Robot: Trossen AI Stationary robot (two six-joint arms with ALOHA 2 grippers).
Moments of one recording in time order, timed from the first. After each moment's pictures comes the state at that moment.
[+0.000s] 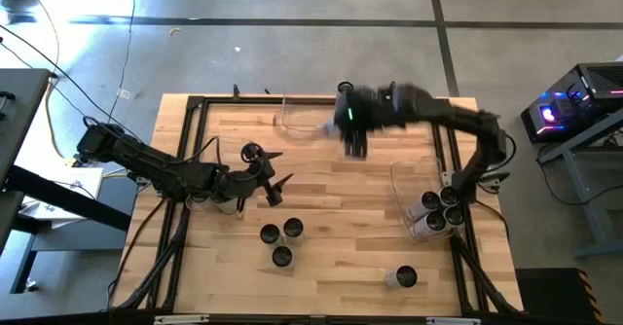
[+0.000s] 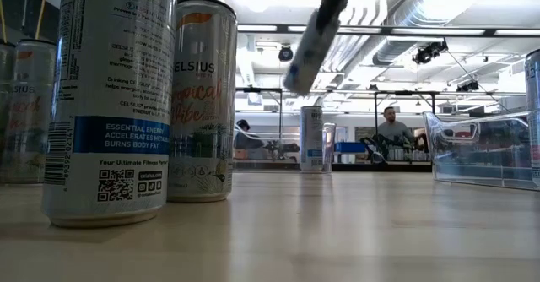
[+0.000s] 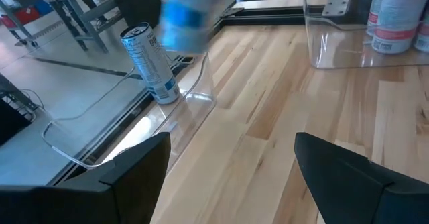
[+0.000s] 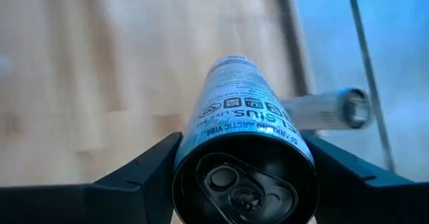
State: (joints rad) left arm -0.24 1.26 0.70 0.06 -0.79 -0.11; right arm -0.19 1.74 1.96 -1.32 0.26 -0.13
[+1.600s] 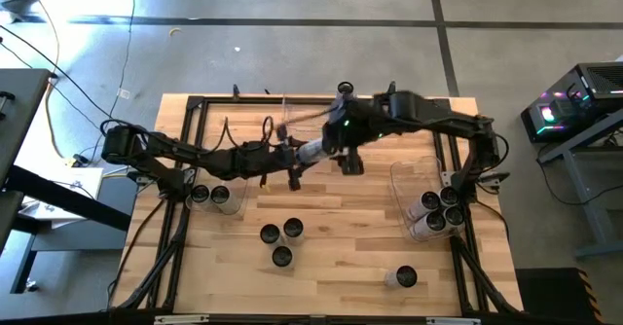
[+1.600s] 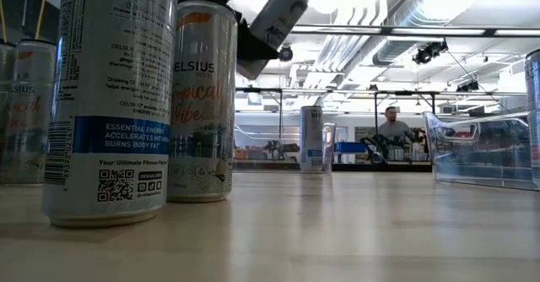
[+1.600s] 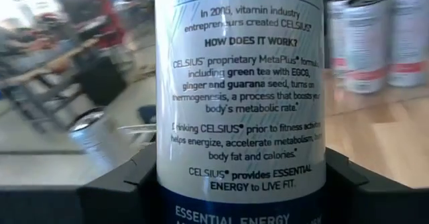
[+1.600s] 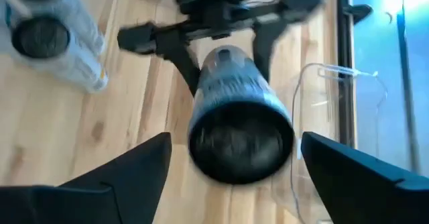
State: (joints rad) left arm 0.03 1.50 0.70 0.64 -0.32 0.30; right arm -0.06 1.79 2.11 -1.28 0.07 -0.24
